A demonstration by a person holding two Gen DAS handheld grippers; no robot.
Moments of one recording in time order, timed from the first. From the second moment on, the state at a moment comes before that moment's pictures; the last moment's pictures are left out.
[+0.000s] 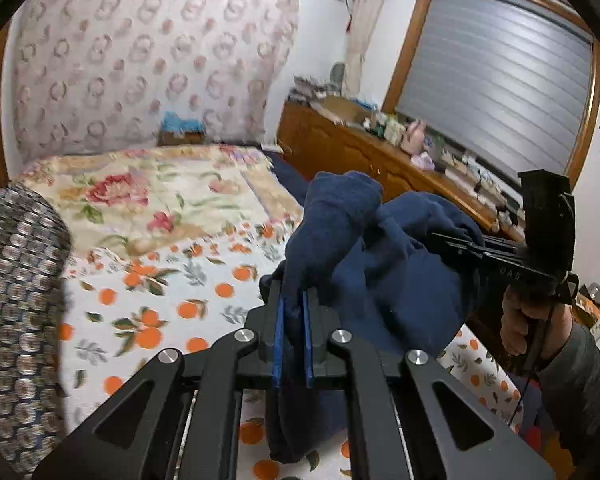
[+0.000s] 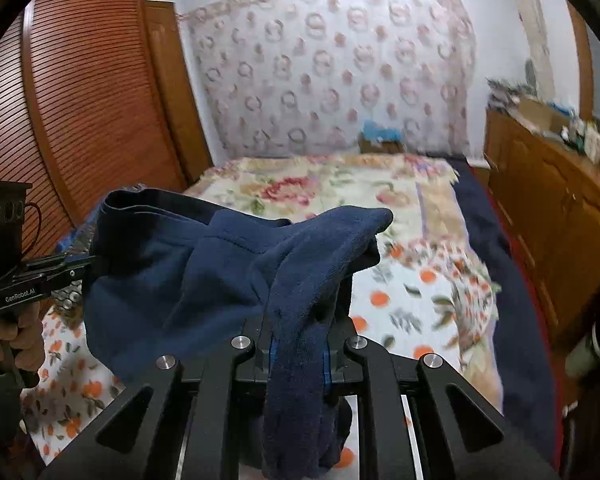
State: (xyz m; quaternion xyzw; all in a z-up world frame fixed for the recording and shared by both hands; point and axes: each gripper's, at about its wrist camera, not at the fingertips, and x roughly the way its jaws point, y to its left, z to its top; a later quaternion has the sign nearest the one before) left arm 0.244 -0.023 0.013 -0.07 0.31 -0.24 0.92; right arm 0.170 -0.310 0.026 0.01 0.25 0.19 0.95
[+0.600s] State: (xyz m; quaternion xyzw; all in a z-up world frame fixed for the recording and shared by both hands) left arm 0.180 0.150 0.038 -0.12 0.20 -0.05 0.97; right arm 0.265 -0.133 0.068 -0.08 0.19 0.34 0.92
